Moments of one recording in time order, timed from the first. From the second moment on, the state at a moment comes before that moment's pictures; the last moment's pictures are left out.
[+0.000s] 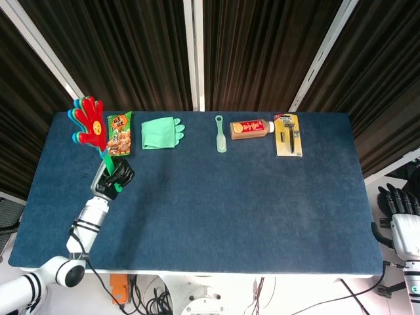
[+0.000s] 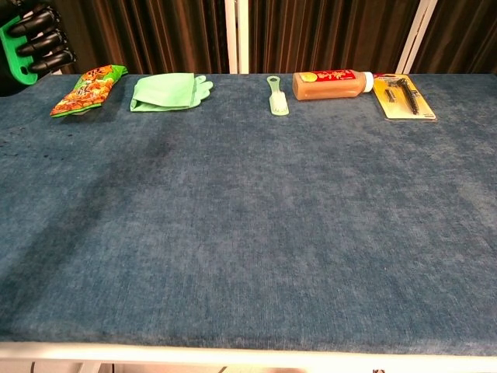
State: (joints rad) left arm -0.51 -1.49 -0.32 -1.46 1.36 1.05 -1.57; right arm 0.06 -1.11 0.07 -1.51 -1.44 1.44 0.02
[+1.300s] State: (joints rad) left arm -0.63 -1.65 -0.18 -1.23 1.38 1.02 0.05; right arm 0.06 -1.12 0.08 -1.49 -1.43 1.43 0.05
